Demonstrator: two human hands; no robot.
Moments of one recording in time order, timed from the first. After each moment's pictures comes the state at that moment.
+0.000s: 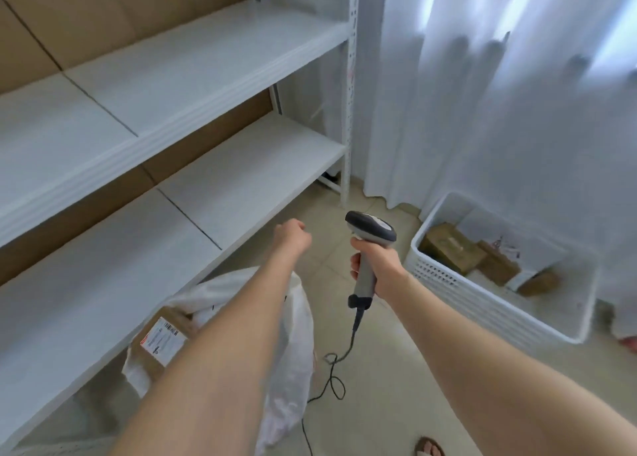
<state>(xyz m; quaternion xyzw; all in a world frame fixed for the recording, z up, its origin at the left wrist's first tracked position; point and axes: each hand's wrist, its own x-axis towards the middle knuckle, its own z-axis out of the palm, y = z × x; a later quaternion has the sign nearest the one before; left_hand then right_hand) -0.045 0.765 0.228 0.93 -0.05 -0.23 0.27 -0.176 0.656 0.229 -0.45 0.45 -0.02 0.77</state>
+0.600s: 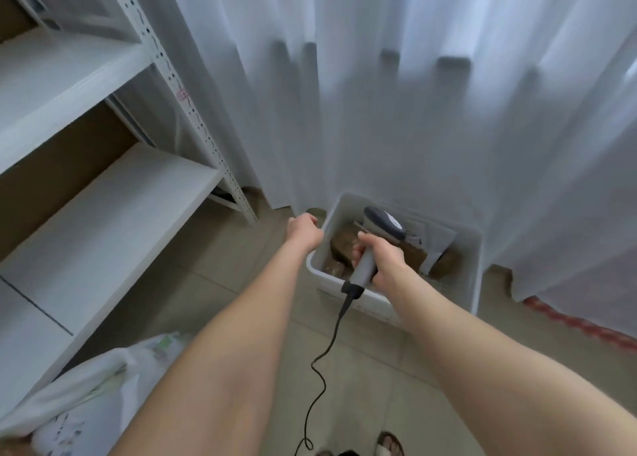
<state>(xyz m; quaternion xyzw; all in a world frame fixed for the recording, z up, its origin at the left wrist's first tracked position) -0.155 0.353 0.206 0.92 -0.20 -0.28 0.21 -0.294 0.288 0.193 -0.26 0.54 -0.14 0.79</state>
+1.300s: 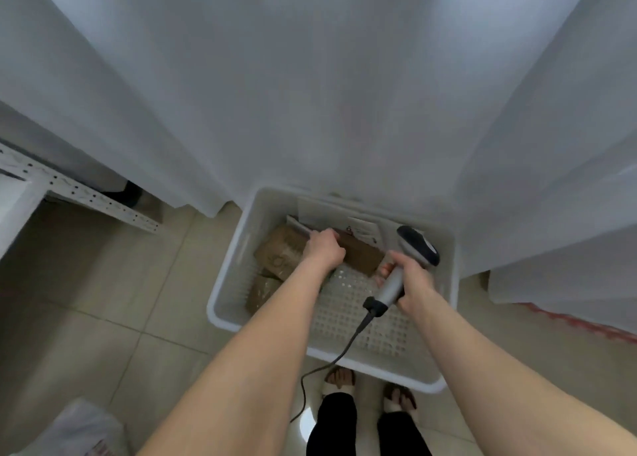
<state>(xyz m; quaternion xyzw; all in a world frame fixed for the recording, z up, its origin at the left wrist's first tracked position) -0.162 0.018 -0.077 0.85 -0.31 -0.42 0.09 -0.317 -0.021 -0.073 -0.12 0.65 -0.20 0.72</state>
